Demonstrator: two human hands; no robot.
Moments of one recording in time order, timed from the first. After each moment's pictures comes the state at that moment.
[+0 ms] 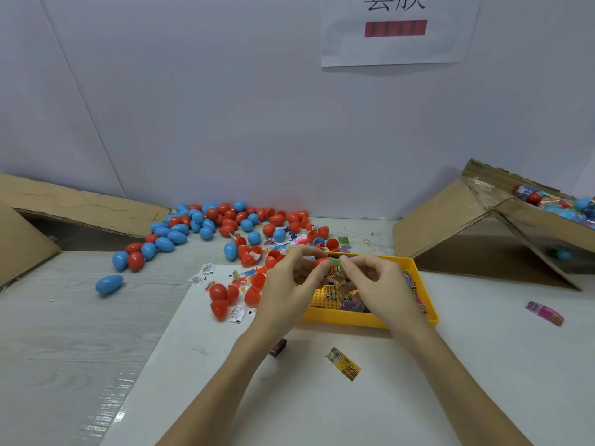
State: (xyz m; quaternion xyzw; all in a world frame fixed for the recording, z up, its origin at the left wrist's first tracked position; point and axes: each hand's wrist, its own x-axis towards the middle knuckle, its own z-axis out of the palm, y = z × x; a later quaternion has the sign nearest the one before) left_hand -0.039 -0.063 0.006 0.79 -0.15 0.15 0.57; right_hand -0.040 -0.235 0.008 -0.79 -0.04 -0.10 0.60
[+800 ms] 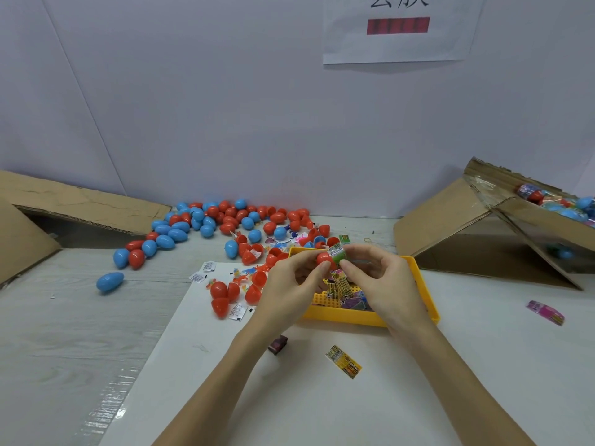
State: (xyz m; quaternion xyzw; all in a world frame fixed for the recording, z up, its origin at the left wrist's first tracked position) left_hand -0.034 -0.060 0.003 0.79 -0.17 0.11 0.57; right_hand -0.043 -0.235 0.013 -0.77 -0.07 -0.14 0.62
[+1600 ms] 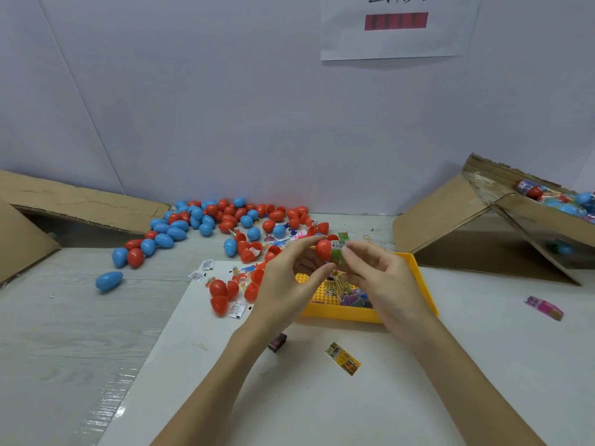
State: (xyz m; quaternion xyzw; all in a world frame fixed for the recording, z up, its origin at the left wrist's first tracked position) left_hand -0.038 -0.059 0.006 0.78 -0.22 0.19 0.56; right_hand -0.046 -0.233 0.017 -0.65 -0.04 -0.04 0.76
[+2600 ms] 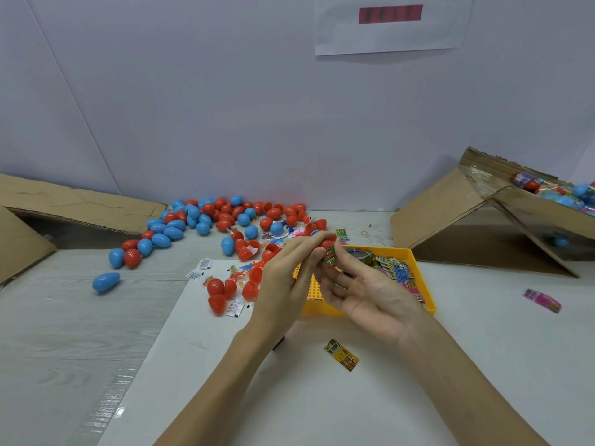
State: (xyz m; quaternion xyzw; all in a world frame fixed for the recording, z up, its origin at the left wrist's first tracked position) left_hand -0.037 -0.061 0.002 0.75 -0.30 0.31 0.49; right_hand -0.066 -0.213 0.037 -0.38 0.05 0.20 0.90
